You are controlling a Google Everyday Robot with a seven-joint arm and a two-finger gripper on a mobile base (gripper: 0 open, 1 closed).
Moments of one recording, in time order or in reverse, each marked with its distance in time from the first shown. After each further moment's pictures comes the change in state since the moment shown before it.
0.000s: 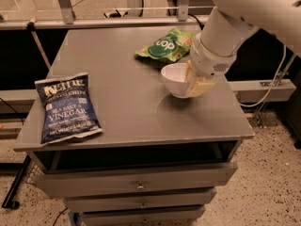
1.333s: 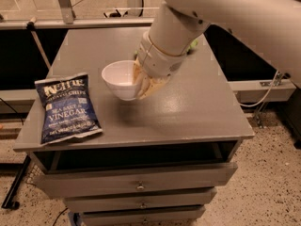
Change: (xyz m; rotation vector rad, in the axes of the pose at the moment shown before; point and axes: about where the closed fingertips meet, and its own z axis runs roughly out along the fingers) arm -0.134 -0.007 0.003 0.041 -0.180 -0.446
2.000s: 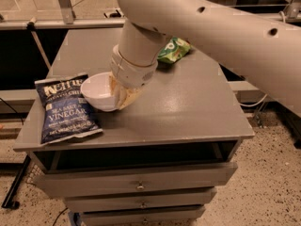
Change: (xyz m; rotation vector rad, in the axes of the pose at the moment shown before) arm -0.039 -0.016 0.044 -0.060 -0.014 -0.116
